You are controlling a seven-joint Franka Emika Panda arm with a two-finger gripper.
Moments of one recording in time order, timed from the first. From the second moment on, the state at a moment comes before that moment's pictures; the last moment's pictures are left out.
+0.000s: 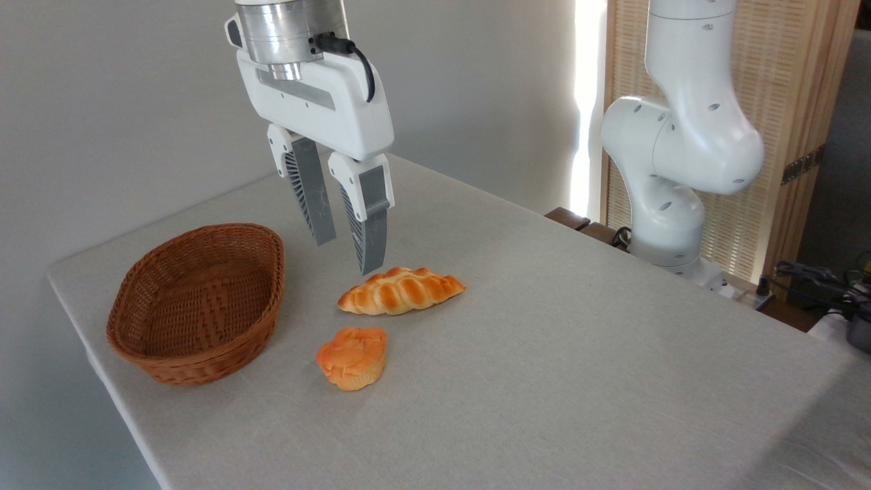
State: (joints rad) arm -0.05 0.00 0.00 -1.62 0.01 1.64 0.72
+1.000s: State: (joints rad) arm -0.06 0.01 -0.01 -1.62 0.01 1.64 0.72
